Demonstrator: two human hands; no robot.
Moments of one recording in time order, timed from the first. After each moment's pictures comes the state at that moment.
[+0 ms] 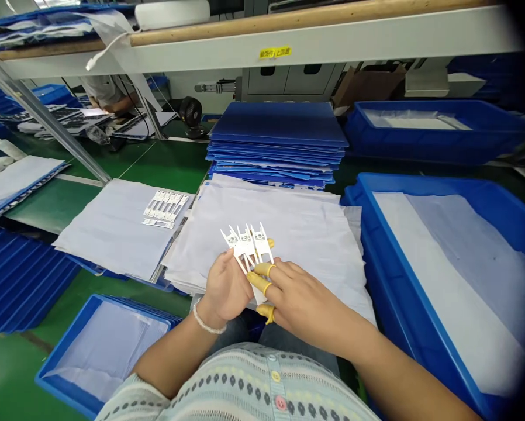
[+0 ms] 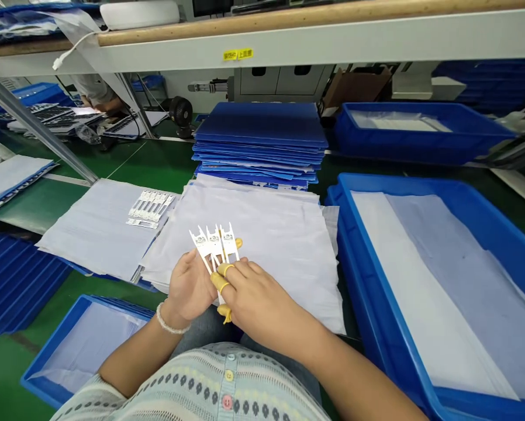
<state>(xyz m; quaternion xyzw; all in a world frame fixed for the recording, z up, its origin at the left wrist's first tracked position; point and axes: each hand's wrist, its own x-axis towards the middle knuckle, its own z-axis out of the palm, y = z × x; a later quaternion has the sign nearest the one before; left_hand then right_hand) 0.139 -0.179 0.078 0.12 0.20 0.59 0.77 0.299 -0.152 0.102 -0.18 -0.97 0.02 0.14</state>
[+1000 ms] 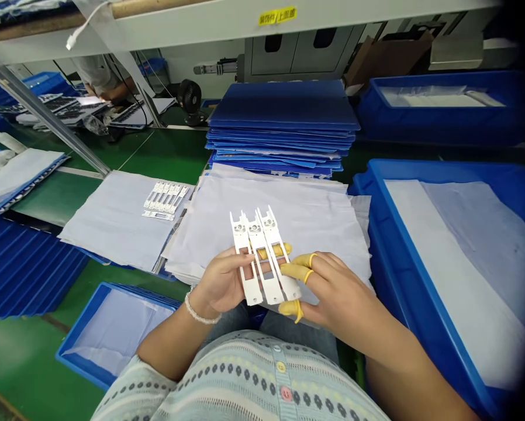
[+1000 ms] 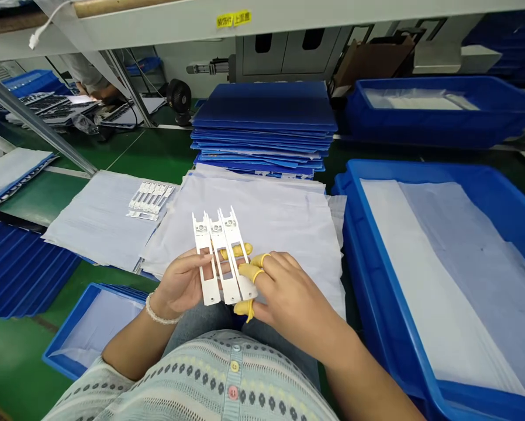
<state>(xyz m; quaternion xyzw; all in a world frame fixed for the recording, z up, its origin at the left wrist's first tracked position) 0.133 -0.181 0.093 0.19 0.26 0.52 0.80 0.341 -0.145 0.097 -0.23 -0.93 0.09 0.26</state>
